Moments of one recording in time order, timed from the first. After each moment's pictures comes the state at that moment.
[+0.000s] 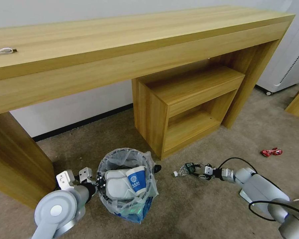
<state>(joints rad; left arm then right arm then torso) 1.42 -1.13 -0.52 -2.21 -1.44 0.71 -0.84 -0.42 1.02 -0.32 0.40 -0.01 0.81 -0.63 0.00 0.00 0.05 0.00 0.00</state>
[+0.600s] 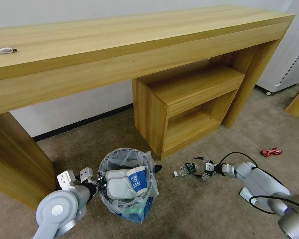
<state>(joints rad) 1.42 -1.15 -0.51 -2.21 -1.44 0.71 -0.84 -0.39 1.06 -0.33 0.36 -0.05 0.81 -0.65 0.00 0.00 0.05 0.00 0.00</state>
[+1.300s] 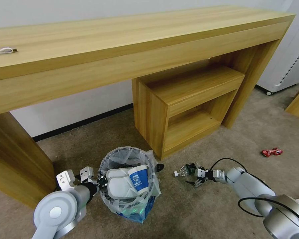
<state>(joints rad) 1.43 -1.14 -0.52 -2.24 -1.44 0.71 -0.84 -0.43 1.11 -0.29 0.28 -0.10 0.81 -0.66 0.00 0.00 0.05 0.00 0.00</state>
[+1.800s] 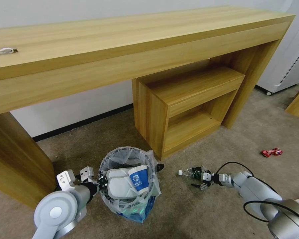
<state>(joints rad) 1.43 -1.14 -0.52 -2.24 -1.44 0.71 -0.83 -0.44 1.10 -0.24 0.26 -0.15 0.81 -0.63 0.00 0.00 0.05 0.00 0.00</state>
